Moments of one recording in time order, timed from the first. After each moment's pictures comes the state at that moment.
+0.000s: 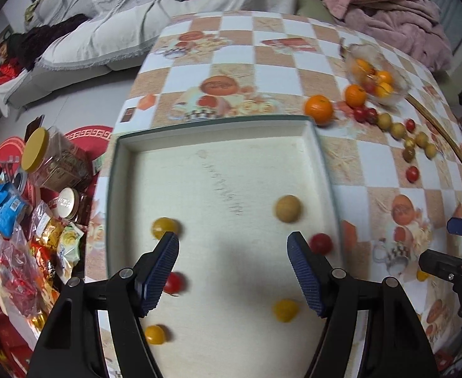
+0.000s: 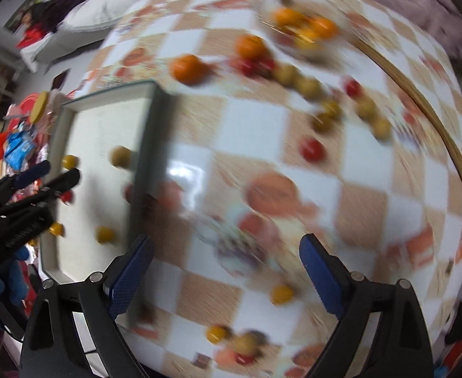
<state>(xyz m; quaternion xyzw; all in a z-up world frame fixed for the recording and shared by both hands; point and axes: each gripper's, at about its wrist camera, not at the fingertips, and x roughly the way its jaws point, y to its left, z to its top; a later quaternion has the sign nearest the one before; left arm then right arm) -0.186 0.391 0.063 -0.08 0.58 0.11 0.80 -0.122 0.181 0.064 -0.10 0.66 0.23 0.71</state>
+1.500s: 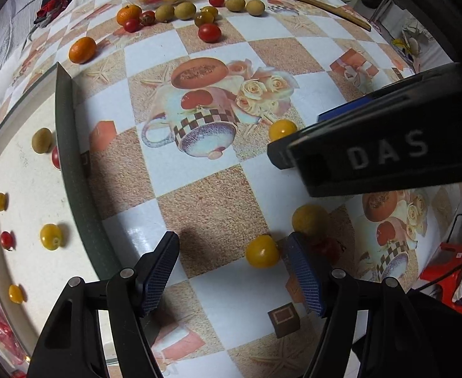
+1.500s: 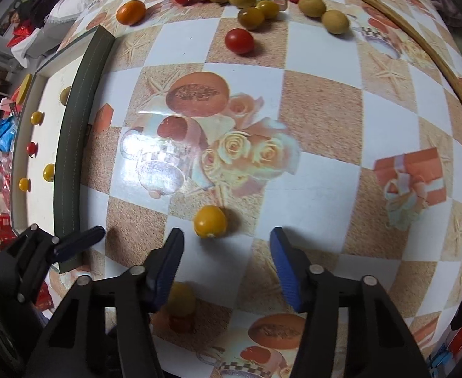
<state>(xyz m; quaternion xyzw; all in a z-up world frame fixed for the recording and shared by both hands) -0.238 0.191 0.012 0.02 0.63 -0.09 0.77 -0.143 0.120 0.008 -0.09 0.69 0.22 0.68</state>
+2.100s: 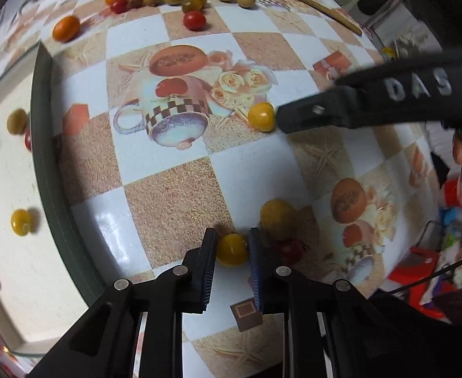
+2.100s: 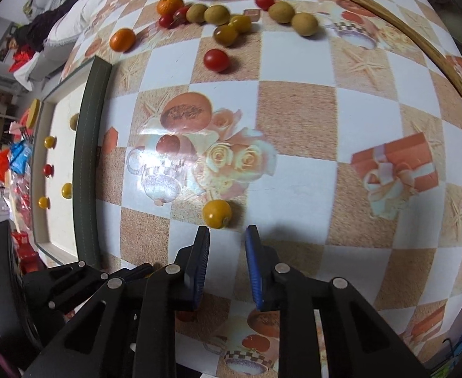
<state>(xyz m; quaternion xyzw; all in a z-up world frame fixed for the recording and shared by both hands) -0.235 0.189 0.010 -0.06 0.65 -0.13 0.74 -0.128 0.091 0.025 -0.03 0.70 0.22 0.68</state>
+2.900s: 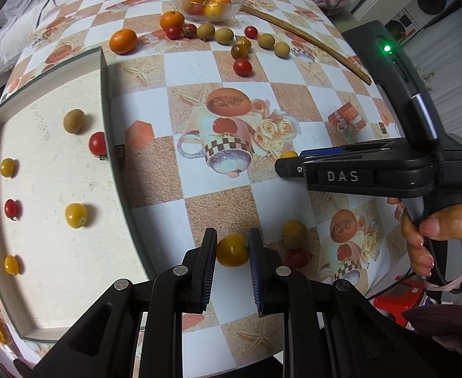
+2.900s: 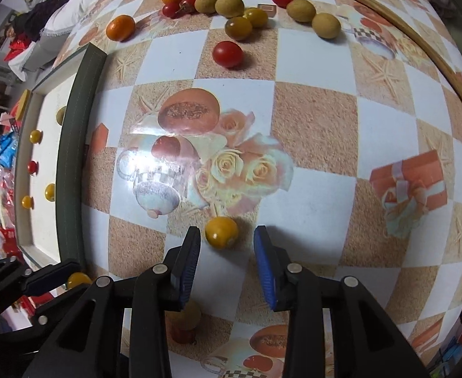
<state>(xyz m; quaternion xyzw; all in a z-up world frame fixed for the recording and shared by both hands) -0.237 0.242 0.057 -0.10 0.62 -0.09 0.77 -0.130 0.118 0.010 -0.07 0.69 0.22 0.69</state>
